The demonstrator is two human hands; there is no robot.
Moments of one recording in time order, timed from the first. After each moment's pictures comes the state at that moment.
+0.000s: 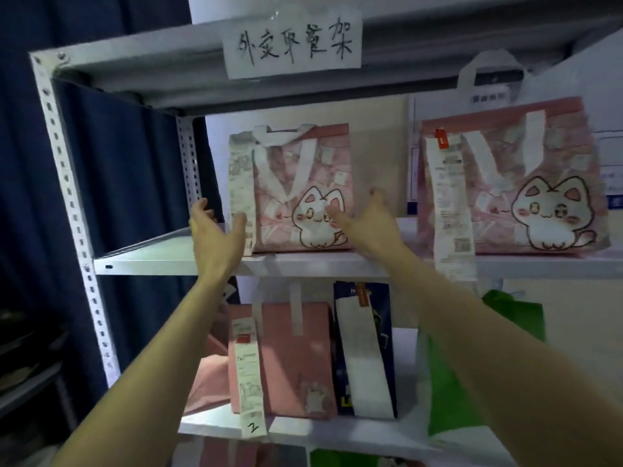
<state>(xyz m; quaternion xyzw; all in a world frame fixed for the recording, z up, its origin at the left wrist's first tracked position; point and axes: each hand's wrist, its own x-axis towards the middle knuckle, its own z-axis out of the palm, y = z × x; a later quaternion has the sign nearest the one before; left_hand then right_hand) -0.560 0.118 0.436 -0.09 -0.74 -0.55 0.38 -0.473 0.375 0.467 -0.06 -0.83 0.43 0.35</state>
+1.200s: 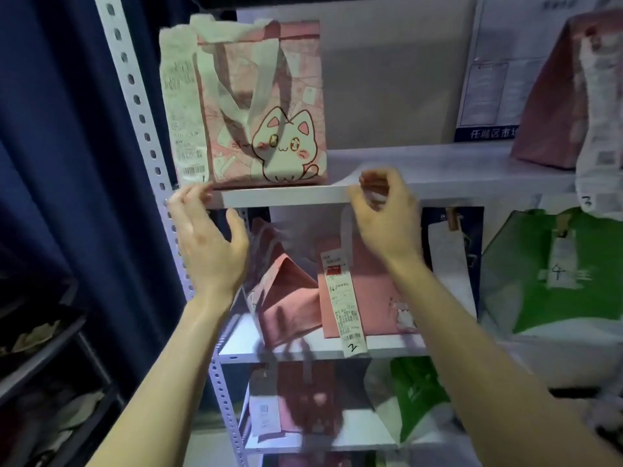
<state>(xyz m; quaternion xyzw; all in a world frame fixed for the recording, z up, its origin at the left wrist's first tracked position) -0.590 -0.095 0.332 -0.21 -0.68 -0.46 0.53 -0.482 0.138 0.371 -0.05 -0.75 0.43 0.50</state>
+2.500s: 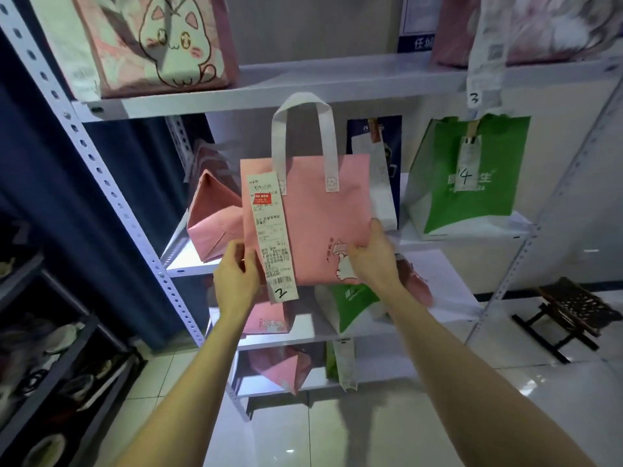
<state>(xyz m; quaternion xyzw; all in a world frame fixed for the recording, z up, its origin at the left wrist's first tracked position) -0.450 -0.008 0.143 -0.11 -0.84 -0.51 0.17 -0.355 0.228 0.169 -0.25 -0.83 0.42 0.25</state>
